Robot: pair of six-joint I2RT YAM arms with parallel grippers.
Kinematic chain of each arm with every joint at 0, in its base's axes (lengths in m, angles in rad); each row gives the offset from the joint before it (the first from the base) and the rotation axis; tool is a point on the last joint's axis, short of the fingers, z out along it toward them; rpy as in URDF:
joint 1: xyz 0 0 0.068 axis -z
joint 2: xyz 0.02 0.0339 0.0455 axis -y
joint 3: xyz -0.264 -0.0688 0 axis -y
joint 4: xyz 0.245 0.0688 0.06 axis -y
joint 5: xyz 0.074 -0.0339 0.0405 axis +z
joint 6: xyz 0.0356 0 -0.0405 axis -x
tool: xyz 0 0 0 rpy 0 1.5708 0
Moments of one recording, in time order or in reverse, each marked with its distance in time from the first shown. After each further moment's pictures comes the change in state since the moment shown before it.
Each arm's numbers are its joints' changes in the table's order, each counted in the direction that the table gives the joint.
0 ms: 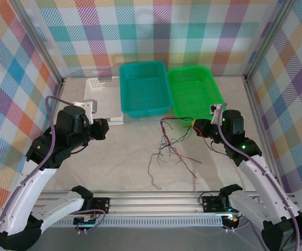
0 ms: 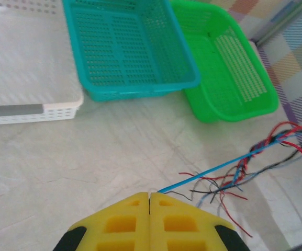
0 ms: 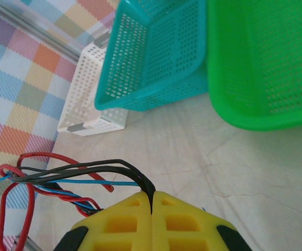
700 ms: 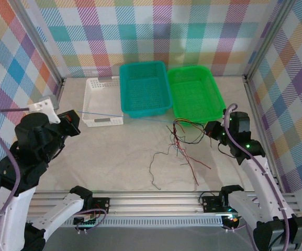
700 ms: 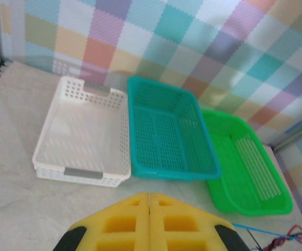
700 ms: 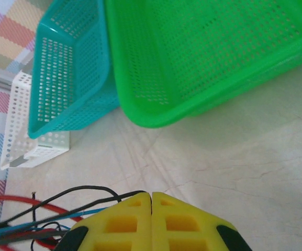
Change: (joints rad) left arm -0.118 0.122 0.184 -0.027 0.222 0.023; right arm 0.163 -0.001 -0.032 -0.114 -0.071 -0.011
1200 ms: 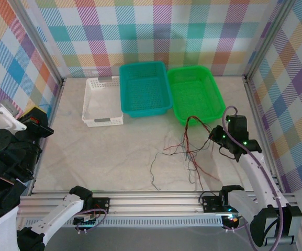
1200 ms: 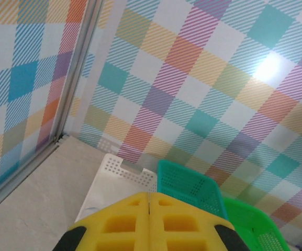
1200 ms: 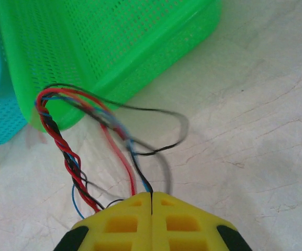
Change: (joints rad) left arm 0.008 0.050 0.141 0.039 0.277 -0.030; right arm 0.057 -0.074 -0.066 -0.032 -0.110 0.008
